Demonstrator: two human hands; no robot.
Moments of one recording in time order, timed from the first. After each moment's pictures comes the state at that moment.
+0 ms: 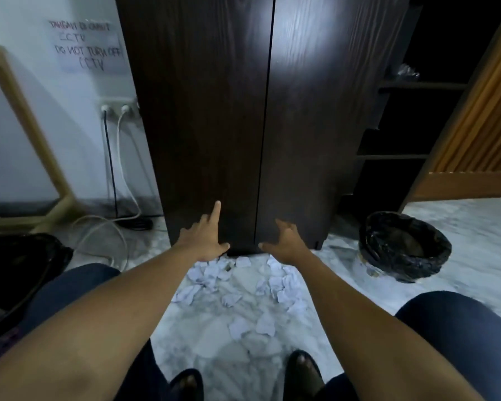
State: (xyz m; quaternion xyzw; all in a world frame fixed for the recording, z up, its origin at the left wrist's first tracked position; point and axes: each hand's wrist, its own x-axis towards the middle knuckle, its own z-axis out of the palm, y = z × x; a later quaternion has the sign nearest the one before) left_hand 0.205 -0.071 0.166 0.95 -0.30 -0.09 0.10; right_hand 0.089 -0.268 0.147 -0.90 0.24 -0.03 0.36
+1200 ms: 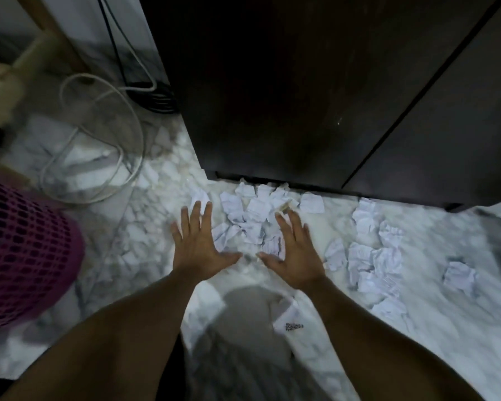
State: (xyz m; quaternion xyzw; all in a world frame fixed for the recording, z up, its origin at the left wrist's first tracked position) left_hand 0.321 -0.025 -0.179 0.98 -0.10 -0.13 0.14; right_hand 0.248 -0.256 -0.196 -0.96 0.02 0.03 0.28
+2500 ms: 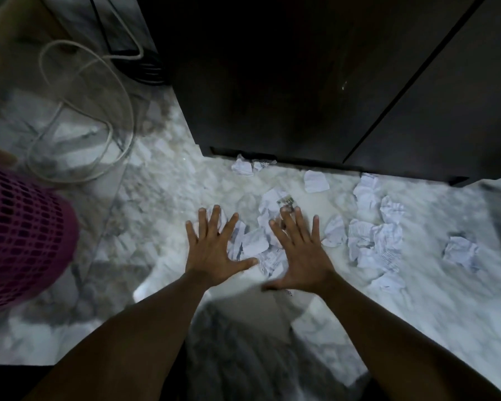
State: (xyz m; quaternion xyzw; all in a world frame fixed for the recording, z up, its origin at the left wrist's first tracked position) left_hand 0.273 -0.034 -0.222 0.97 -0.20 -0.15 0.08; right_hand 0.207 -0.267 -0.198 -0.98 -0.10 0.15 0.09
